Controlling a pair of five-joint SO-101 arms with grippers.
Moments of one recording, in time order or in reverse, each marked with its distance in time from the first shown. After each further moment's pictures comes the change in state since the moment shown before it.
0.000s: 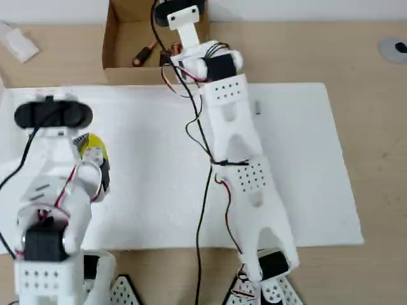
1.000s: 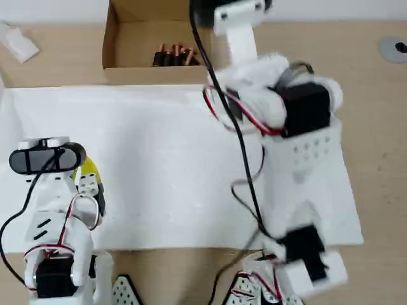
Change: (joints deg) left arm -5.3 -27.9 19.5 1.9 -1.1; right arm 1.5 -70.4 58.5 11.4 -2.1
